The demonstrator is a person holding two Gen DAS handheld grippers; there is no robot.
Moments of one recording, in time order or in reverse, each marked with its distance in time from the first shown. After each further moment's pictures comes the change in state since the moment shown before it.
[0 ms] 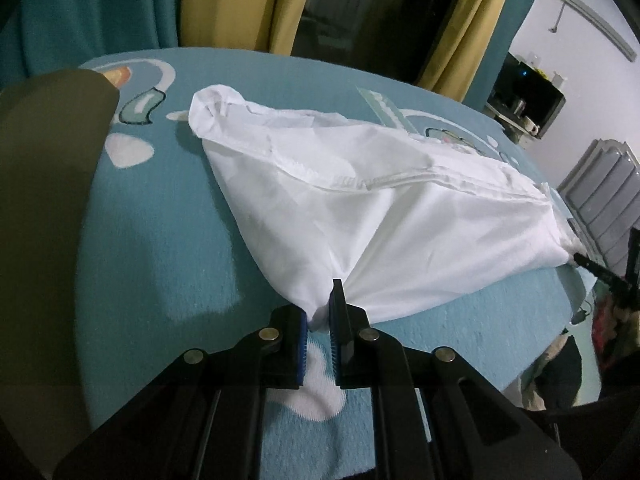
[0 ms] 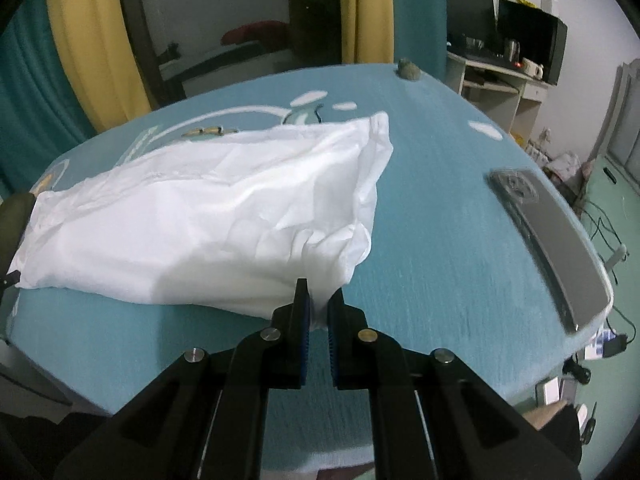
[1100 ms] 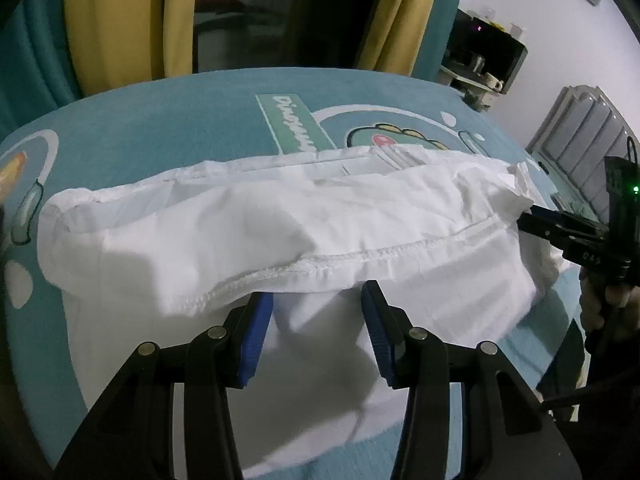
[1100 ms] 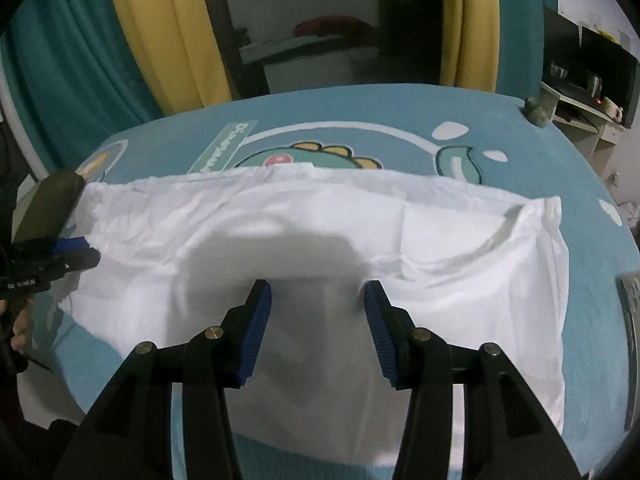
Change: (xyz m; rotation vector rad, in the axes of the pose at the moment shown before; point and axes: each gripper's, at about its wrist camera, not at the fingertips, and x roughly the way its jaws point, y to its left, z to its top) left arm 0.068 -0.094 0.081 0.187 0.060 -0.070; right arm 0.050 0.100 0.064 -0.162 -0.006 0.195
